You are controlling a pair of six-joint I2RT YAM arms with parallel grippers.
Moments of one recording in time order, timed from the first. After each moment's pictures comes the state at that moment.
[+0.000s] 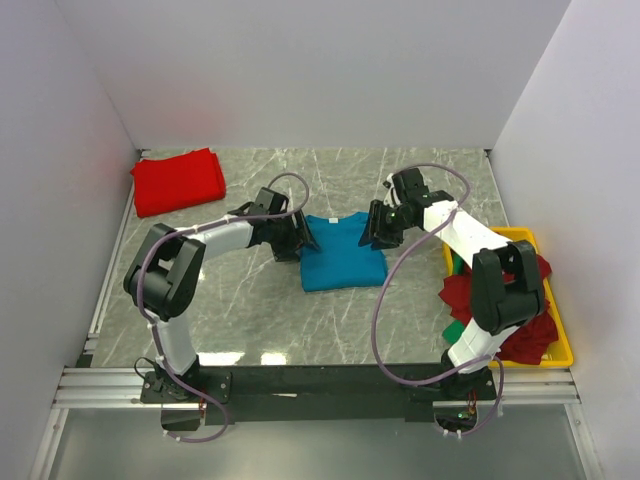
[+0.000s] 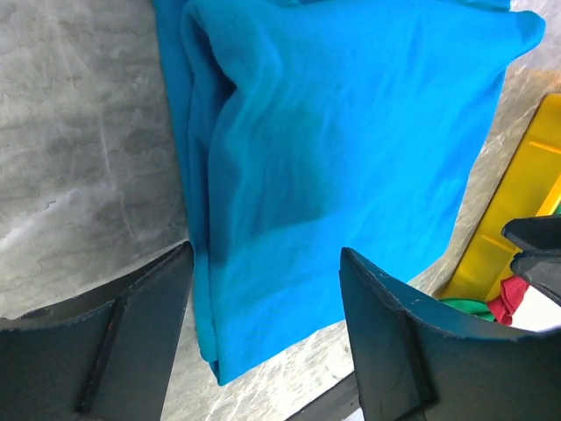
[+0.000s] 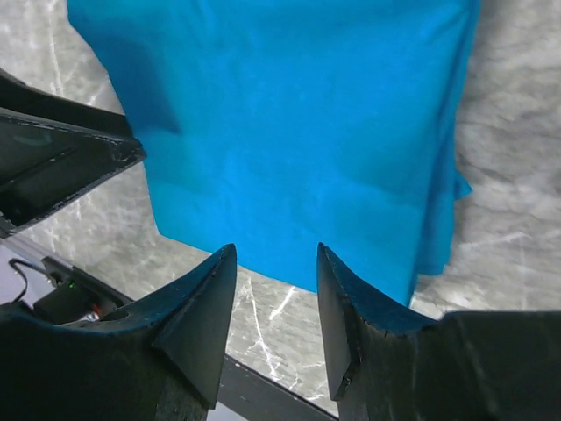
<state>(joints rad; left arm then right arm) -0.48 1.85 1.13 -0.22 0.33 -0.84 0.28 1.67 1.20 -0.62 -0.37 0.45</state>
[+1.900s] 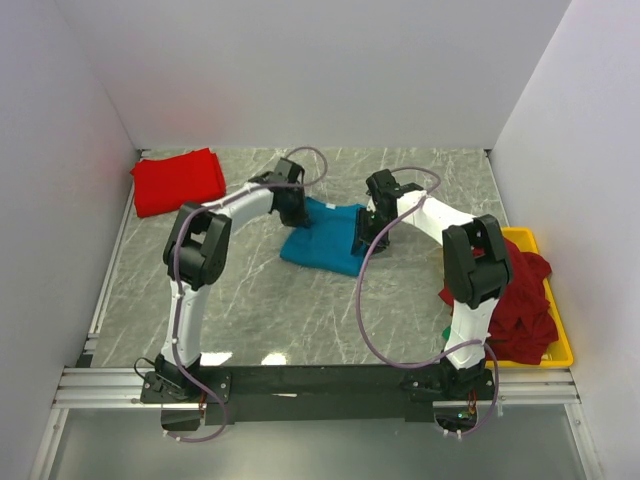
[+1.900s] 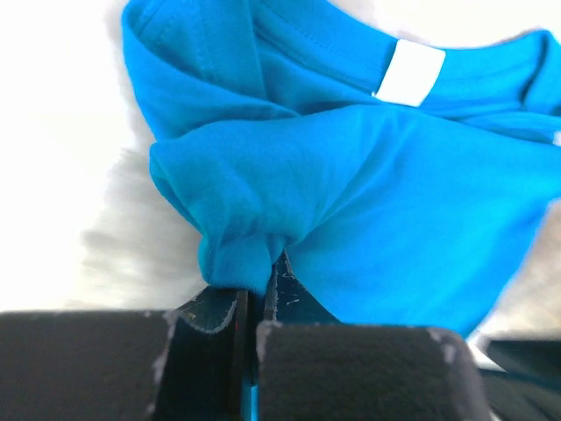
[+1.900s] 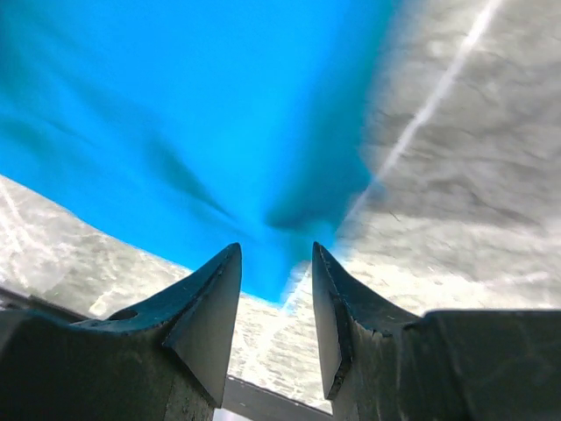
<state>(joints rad) -0.48 2.17 1.62 -0.43 0.16 -0.60 0.37 1.91 1.37 -0.71 -0.27 0.49</state>
